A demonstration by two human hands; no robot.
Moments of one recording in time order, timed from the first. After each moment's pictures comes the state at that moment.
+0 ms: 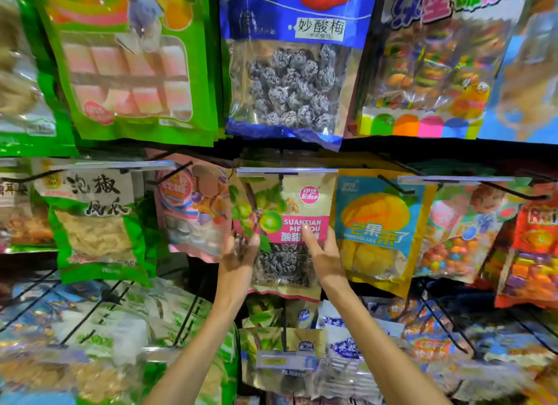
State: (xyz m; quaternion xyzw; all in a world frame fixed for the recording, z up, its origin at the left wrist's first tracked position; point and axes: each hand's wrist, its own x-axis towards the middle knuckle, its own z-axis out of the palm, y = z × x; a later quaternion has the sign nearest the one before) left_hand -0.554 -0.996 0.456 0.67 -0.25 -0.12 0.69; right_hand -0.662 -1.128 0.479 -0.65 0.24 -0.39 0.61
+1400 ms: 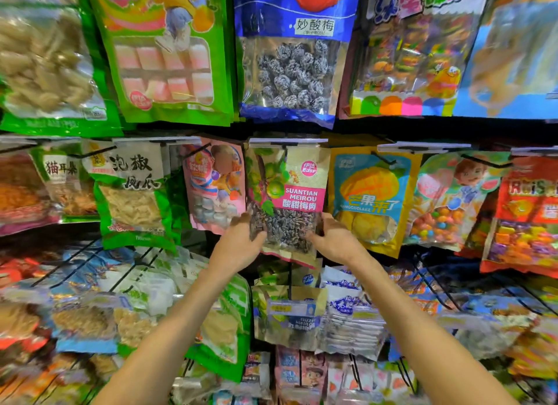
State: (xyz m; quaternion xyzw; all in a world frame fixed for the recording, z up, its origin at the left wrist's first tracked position) left_hand -0.576 -0.941 0.495 0.85 -0.40 -0.01 0.33; right_hand -0.721 -1.103 0.511 -0.90 0.31 -0.13 0.28
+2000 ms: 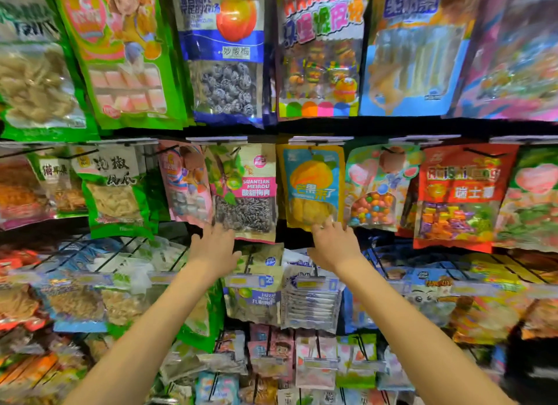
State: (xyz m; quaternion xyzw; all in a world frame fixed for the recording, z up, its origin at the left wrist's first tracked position) left_hand -0.694 -0.926 0.516 0.92 -0.38 0.04 -0.06; right_hand -0.861 -1.102 0.520 -0.95 0.31 -0.05 -0.05
